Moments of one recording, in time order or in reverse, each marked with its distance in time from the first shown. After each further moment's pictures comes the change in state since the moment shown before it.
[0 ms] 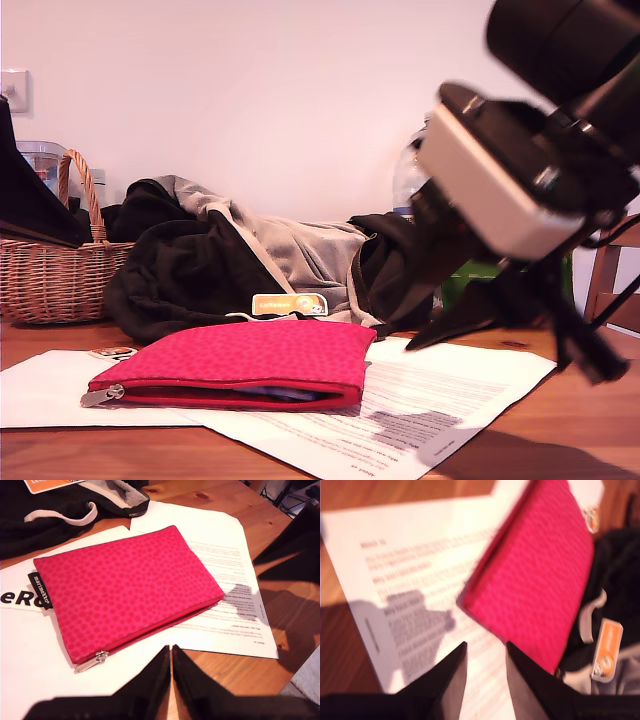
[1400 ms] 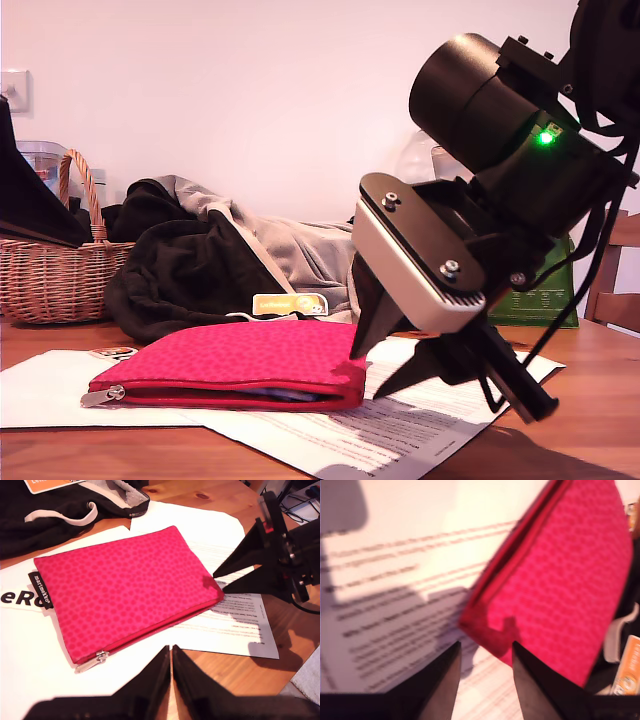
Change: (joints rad) left arm 0.000 0.000 0.000 0.000 0.000 0.000; right arm 0.019 0.237 0.115 0.042 0.049 -0.046
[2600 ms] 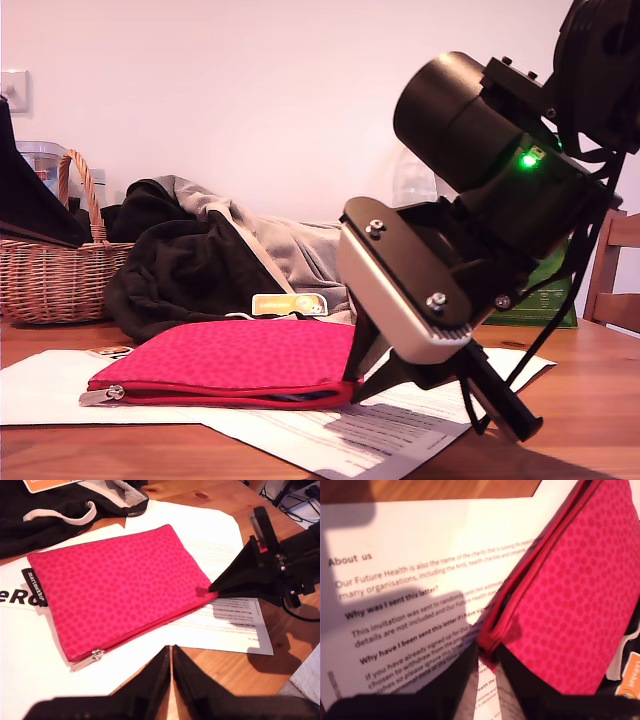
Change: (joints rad) left arm 0.000 0.000 0.000 -0.003 0.002 -0.001; right arm 0.034 0.057 0.005 0.069 0.027 -0.027
